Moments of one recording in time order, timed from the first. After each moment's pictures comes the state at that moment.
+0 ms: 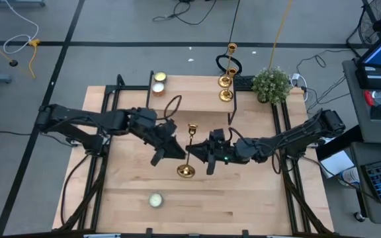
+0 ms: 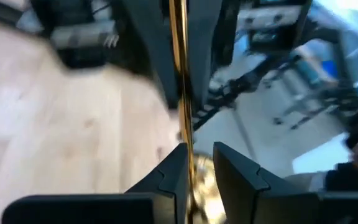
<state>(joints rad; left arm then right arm) -0.07 1.32 1.16 -0.18 0.40 -0.49 0.31 1.51 1.05 0.57 0.44 0.66</state>
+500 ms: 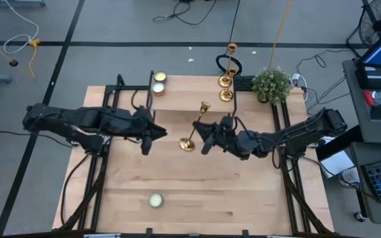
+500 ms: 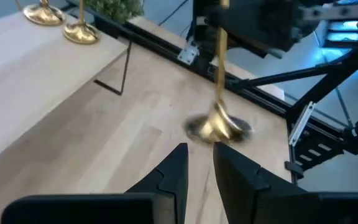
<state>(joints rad) -0.16 1.08 1.16 -0.54 -0.23 -0.53 0.26 1.48 1.05 0.57 0.78 0.55</state>
